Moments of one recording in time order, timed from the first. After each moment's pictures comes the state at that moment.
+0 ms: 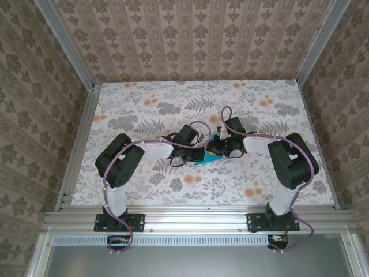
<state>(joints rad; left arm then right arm) -0.82 1.91 1.06 -0.13 0.34 -0.59 0.36 1.77 0.87 -0.10 -0.60 0.75</state>
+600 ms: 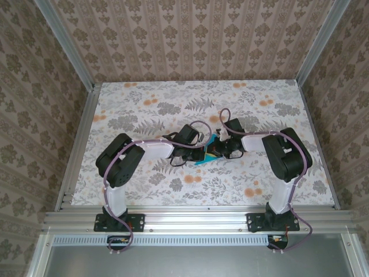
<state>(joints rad) -0.82 1.91 1.07 -0.14 0.33 -0.58 0.32 1.87 0.88 -0.07 -0.65 0.69</state>
